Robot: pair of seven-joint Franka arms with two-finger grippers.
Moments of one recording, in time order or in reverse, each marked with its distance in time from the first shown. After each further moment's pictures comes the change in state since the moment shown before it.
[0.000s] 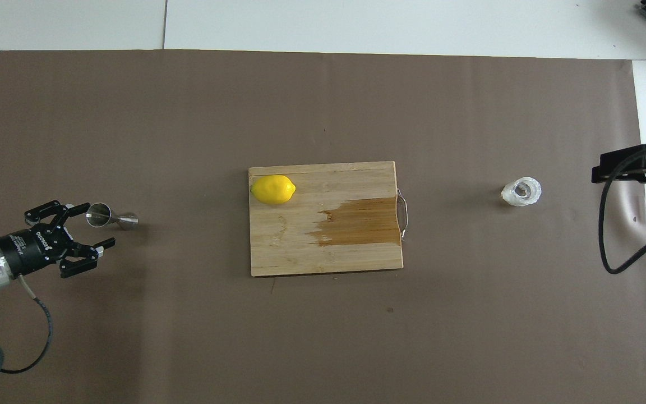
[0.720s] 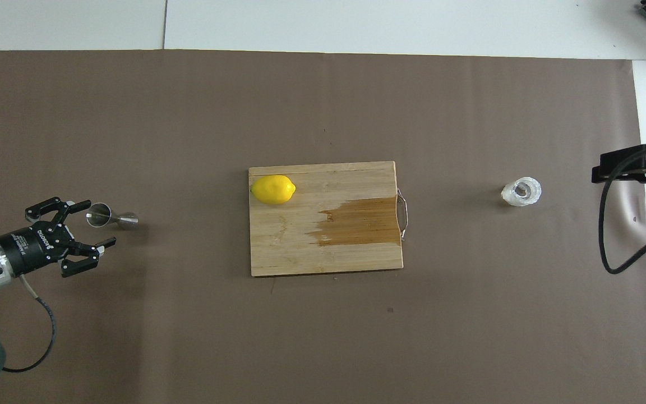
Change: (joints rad) left arm -0.011 0.000 0.007 0.003 -0.002 0.019 0.069; right arm 0.000 0.000 0.000 0.000 0.000 0.000 0.000
